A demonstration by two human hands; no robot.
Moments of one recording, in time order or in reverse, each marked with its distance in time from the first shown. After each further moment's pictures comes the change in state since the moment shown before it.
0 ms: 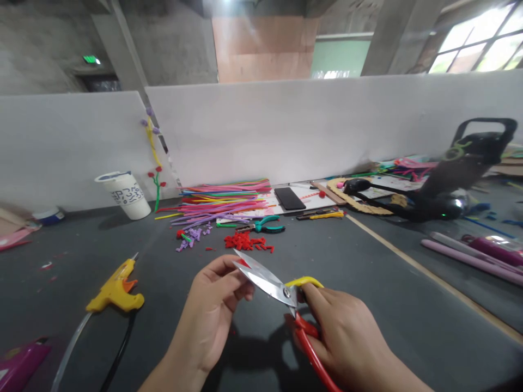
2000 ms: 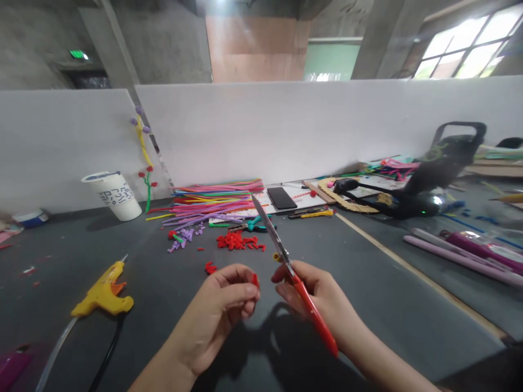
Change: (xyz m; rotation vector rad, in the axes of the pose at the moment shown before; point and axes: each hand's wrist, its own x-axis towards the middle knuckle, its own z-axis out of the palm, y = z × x) left_hand -0.002 -0.004 0.002 0.140 -0.159 -0.322; right_hand 0.026 -0.010 -0.013 1.061 -0.102 0.394
